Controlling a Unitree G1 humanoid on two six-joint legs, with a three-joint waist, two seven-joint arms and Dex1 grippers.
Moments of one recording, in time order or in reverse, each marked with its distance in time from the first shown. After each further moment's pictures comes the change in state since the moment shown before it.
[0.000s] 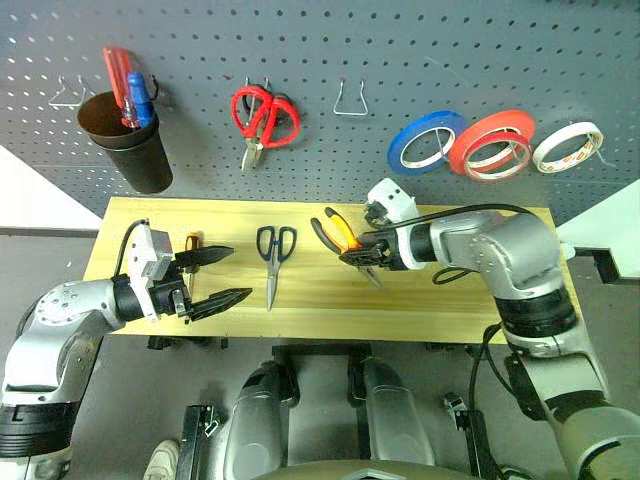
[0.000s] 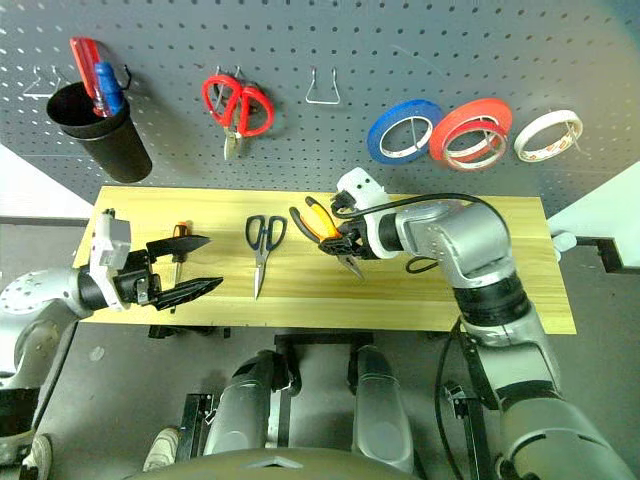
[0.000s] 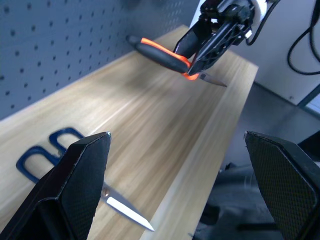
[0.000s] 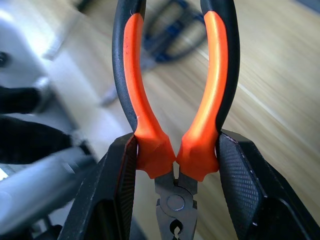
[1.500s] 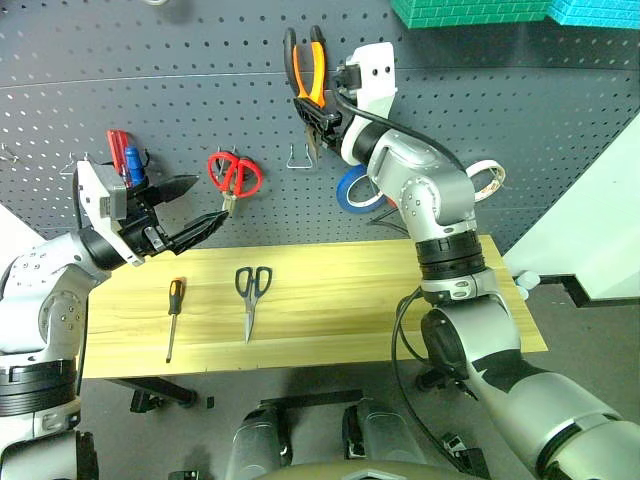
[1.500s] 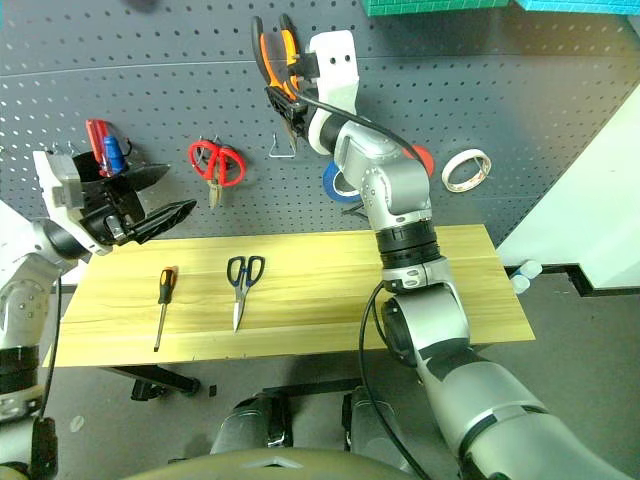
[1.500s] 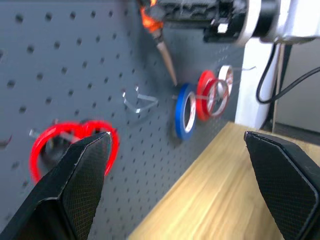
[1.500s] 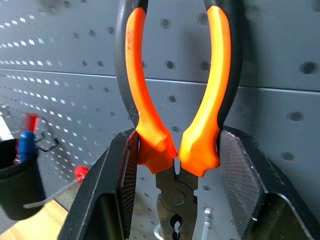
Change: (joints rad) left arm -0.208 -0.008 0.074 0.137 -0.031 -0.042 0.163; right arm -0.319 0.468 -0.172 0.540 -0.120 -0.812 -0.428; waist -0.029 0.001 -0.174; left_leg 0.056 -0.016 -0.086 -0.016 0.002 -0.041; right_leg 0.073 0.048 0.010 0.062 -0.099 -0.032
